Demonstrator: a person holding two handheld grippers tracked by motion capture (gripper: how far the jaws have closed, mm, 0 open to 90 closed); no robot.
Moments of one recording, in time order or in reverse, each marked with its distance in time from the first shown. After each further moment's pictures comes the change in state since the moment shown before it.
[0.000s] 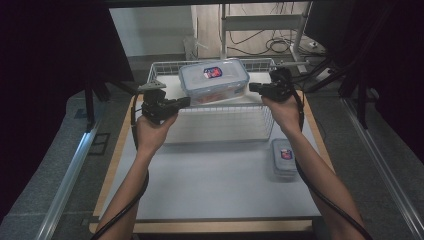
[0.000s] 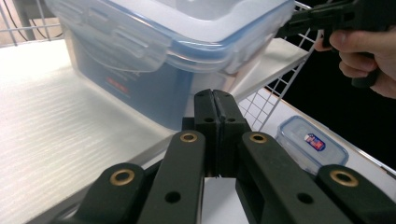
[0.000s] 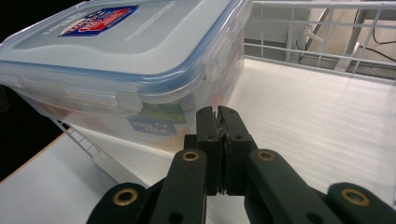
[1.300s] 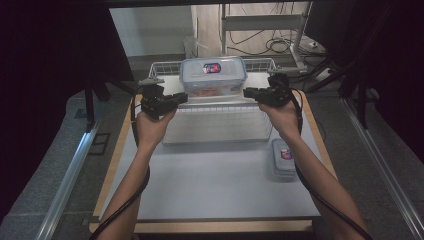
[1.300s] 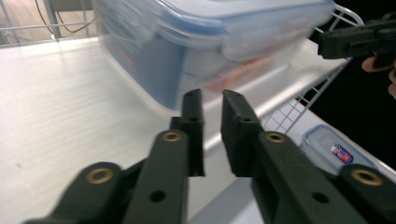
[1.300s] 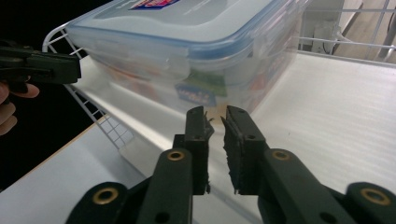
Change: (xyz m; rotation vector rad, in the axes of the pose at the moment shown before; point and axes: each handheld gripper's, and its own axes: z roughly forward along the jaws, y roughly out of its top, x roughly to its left) left arm 0.012 0.001 0.005 0.007 0.071 -0.023; right arm 0.013 -0.012 -0.005 -0.011 0.090 -0.017
